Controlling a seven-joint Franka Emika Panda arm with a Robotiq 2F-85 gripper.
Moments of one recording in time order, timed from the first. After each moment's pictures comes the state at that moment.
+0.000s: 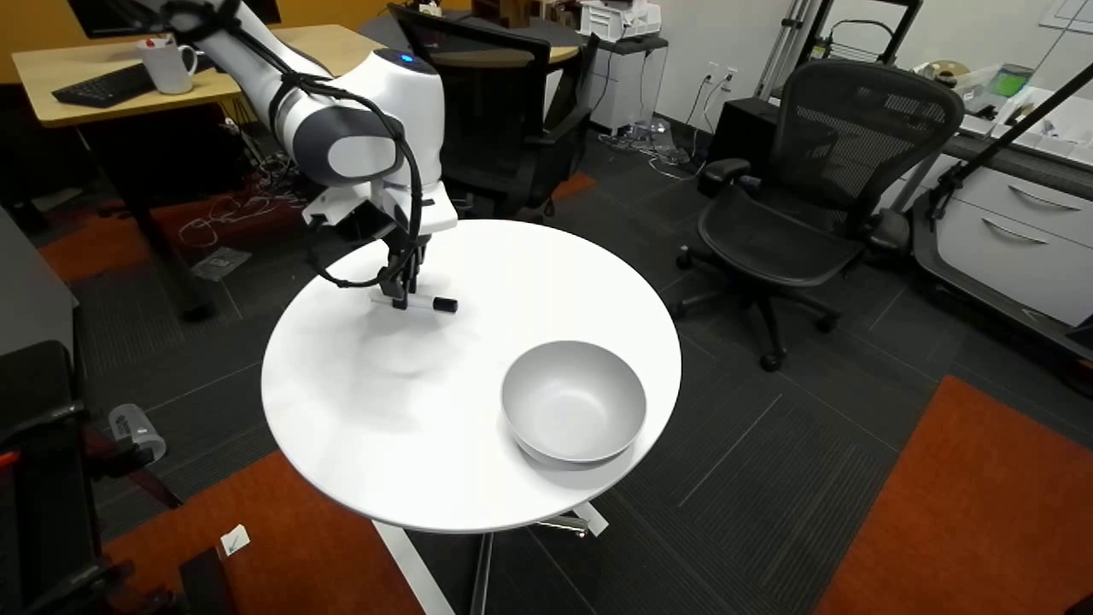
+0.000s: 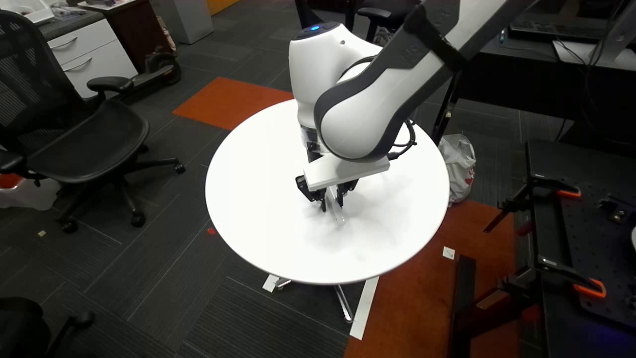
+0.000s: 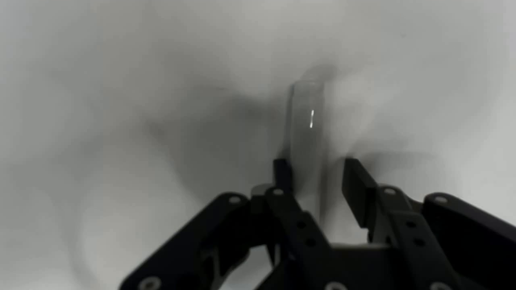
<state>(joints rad) 0.14 0.71 -0.02 -1.87 0.18 2.48 0.83</state>
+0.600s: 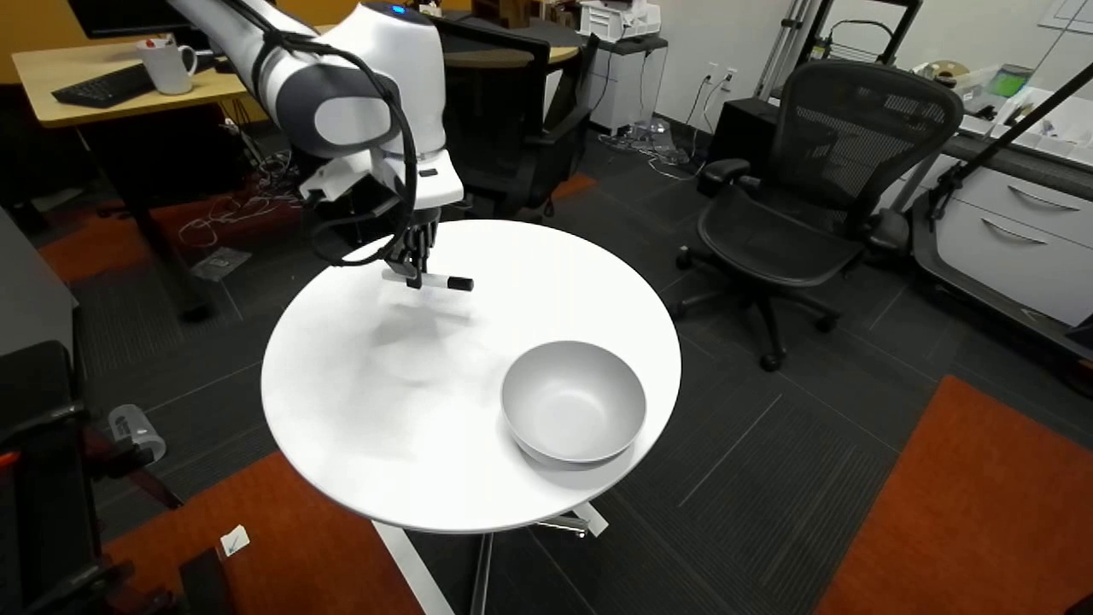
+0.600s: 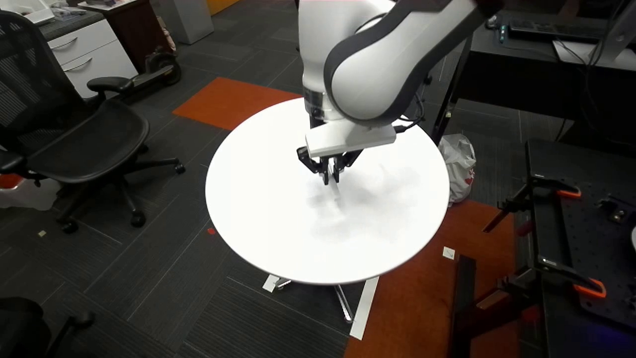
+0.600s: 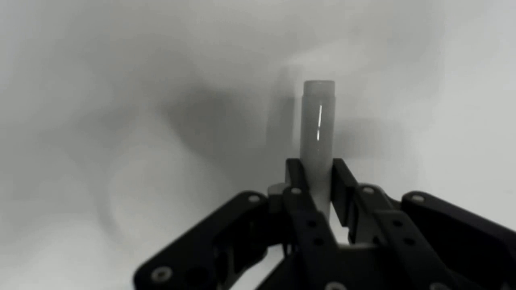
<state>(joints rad) 0.14 0.59 -0.07 -1.93 0.18 2.51 0.85</state>
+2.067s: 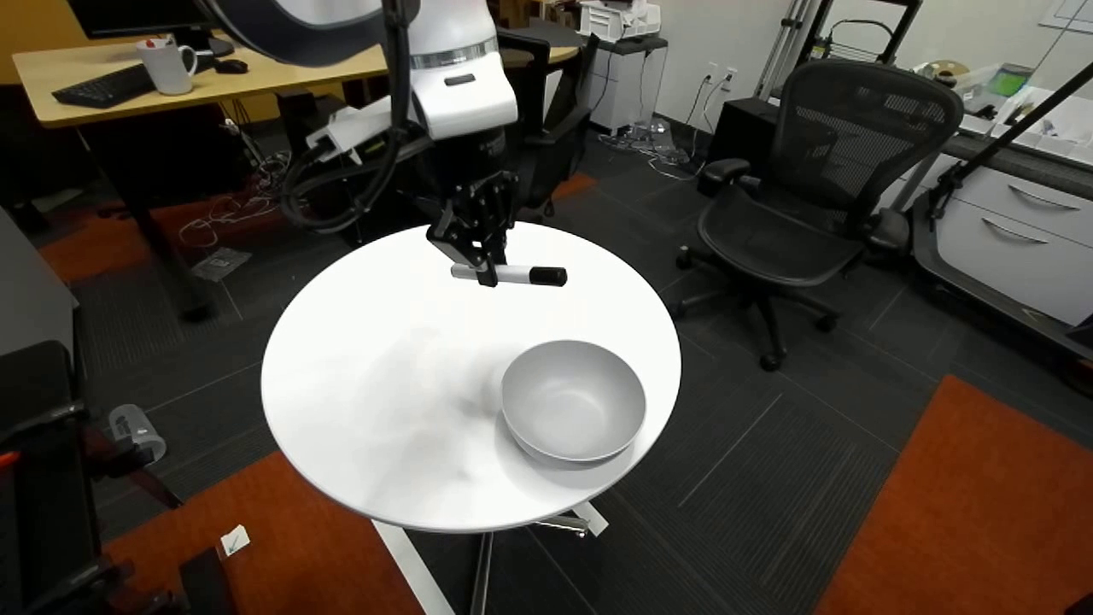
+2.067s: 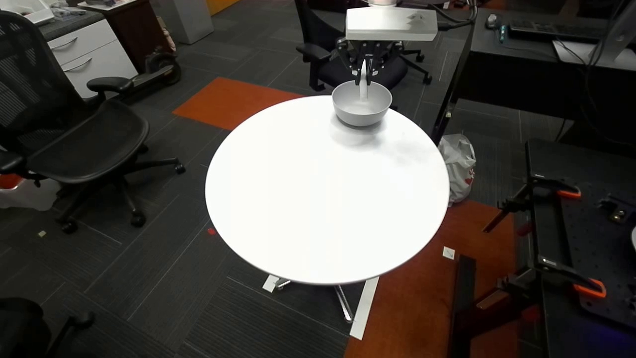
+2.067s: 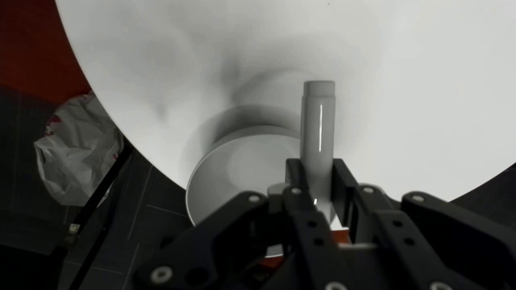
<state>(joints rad) 0.05 0.30 -0.24 -2.07 -0.09 2.51 1.06</state>
